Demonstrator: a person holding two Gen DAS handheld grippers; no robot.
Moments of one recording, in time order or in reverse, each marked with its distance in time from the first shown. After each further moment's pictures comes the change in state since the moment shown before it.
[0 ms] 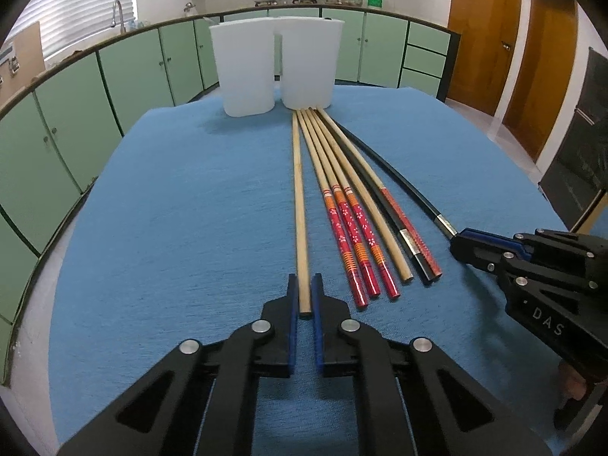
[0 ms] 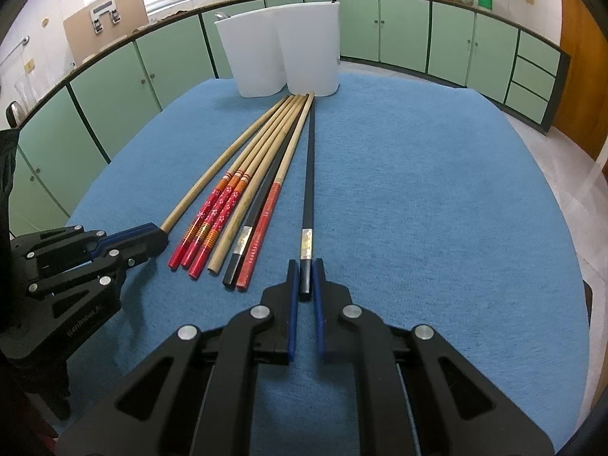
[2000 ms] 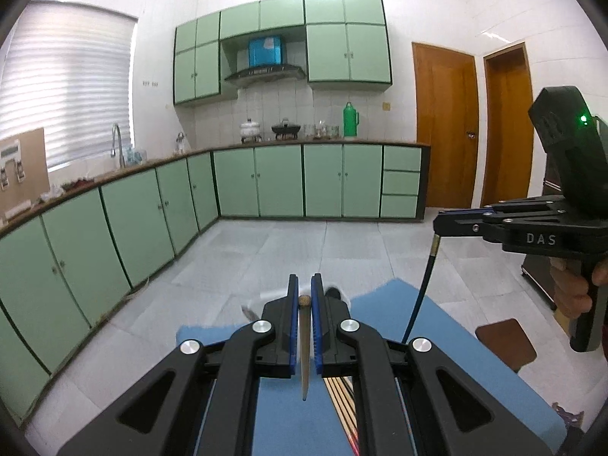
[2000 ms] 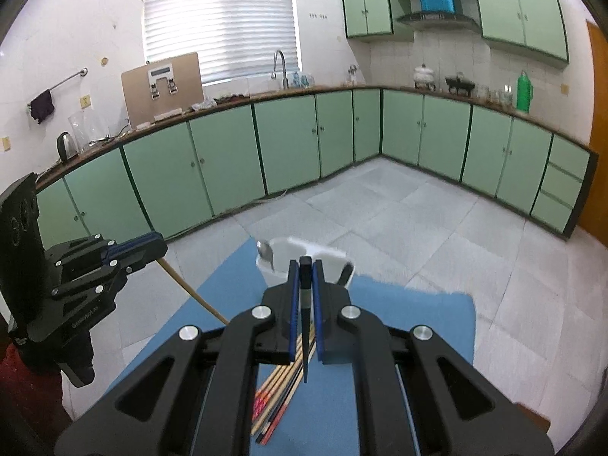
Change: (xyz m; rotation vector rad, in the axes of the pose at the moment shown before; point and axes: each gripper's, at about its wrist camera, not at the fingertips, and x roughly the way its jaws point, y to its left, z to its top) left arm -0.158 0.032 0.190 0.112 -0.506 -0.032; right arm -0.163 -0.001 0.237 -0.182 -0.316 0.122
